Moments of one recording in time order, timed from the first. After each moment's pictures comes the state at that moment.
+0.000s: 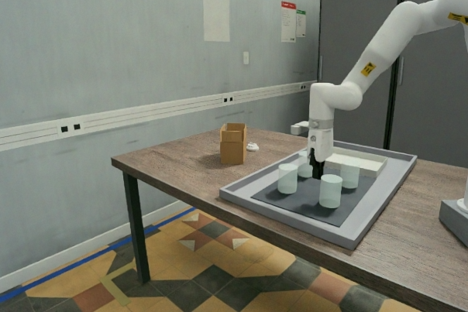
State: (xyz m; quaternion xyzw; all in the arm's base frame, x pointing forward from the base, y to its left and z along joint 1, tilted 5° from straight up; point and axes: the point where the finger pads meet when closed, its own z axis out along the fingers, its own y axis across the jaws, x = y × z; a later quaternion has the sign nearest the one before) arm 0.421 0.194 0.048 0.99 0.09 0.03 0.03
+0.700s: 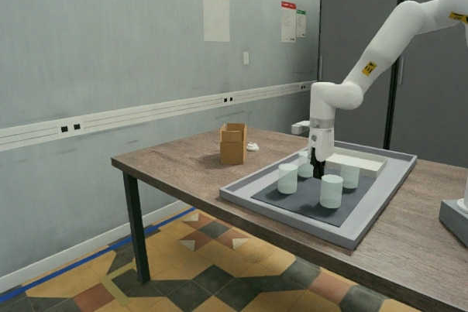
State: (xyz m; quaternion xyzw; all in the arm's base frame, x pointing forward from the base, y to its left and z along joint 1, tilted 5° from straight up) arm 0.419 0.193 0.050 0.99 0.09 0.03 0.03
